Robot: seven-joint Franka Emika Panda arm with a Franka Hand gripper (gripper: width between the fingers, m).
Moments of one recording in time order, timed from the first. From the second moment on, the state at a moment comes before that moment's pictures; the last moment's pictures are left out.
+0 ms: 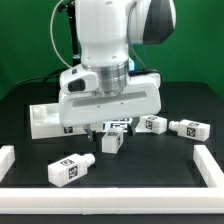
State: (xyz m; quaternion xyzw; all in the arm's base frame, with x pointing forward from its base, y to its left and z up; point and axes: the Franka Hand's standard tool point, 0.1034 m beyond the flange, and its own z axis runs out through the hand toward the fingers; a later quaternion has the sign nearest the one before) arm 0.458 -0.017 0.012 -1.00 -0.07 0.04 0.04
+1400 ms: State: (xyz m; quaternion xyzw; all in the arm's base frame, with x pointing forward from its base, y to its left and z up) arm 0.395 -0.006 0.042 -1.00 -0.06 0.04 0.03
